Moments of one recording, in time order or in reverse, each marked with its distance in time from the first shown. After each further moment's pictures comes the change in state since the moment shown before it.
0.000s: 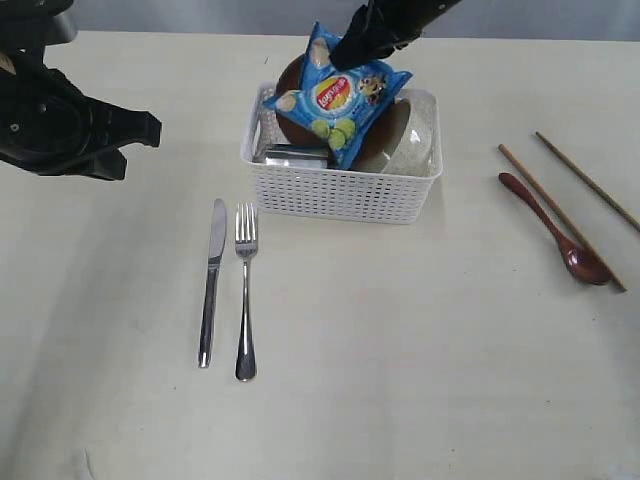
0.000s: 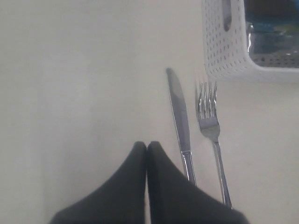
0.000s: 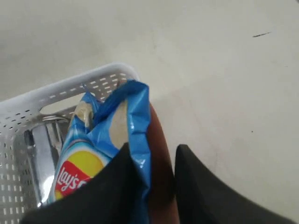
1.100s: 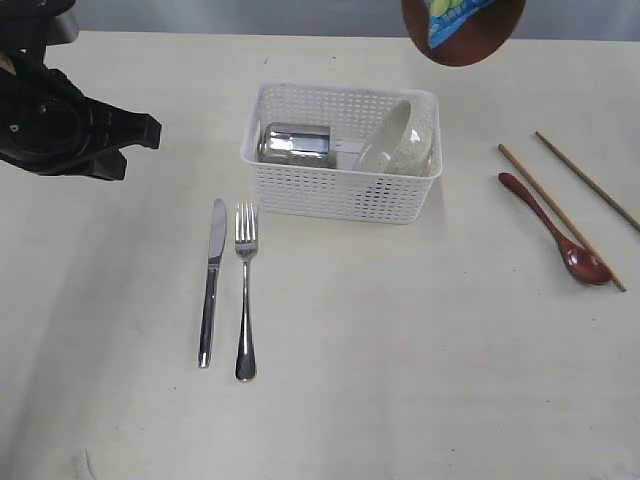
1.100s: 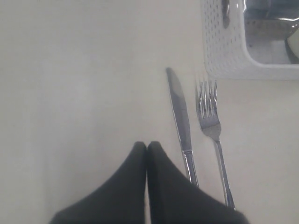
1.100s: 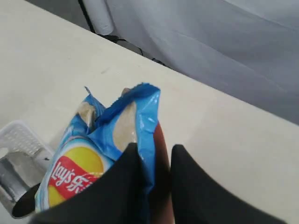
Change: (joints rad) left arm 0.000 0.000 0.000 0.000 0.000 0.018; right arm -0.288 -0.234 0.054 -0.014 -0.075 0.308
